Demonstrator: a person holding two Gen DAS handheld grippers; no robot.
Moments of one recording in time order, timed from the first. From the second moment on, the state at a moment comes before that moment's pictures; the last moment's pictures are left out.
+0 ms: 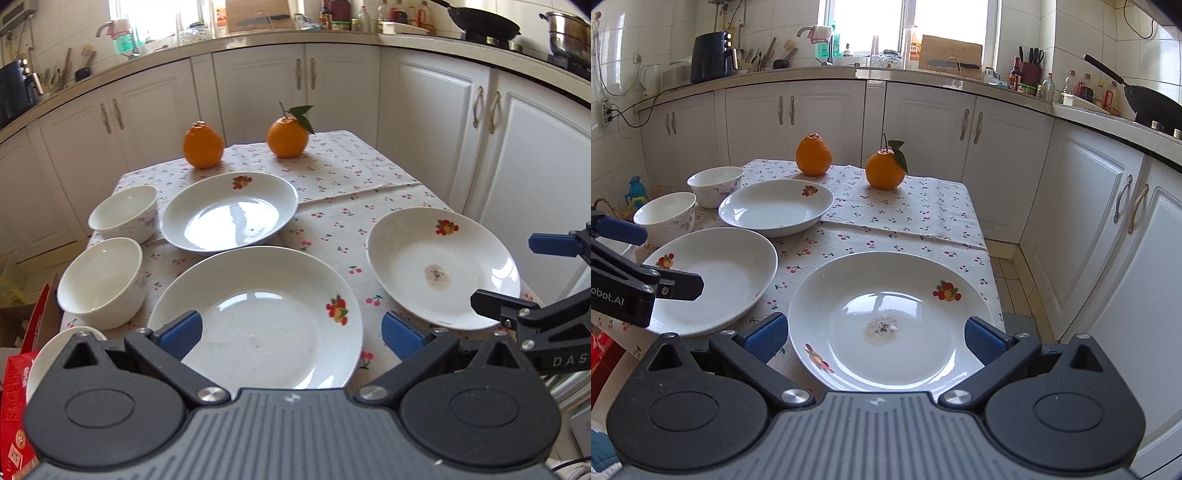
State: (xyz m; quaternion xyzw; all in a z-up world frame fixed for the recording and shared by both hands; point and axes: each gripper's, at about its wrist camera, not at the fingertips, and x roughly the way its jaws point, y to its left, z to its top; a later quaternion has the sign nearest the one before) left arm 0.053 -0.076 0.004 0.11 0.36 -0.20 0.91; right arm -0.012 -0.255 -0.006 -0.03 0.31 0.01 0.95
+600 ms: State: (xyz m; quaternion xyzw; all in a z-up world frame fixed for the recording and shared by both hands) left arm 0.109 -0.162 -0.011 0.14 0.41 -0.31 0.85; right arm -0.011 -0.316 -0.056 -0.03 0.37 0.10 0.92
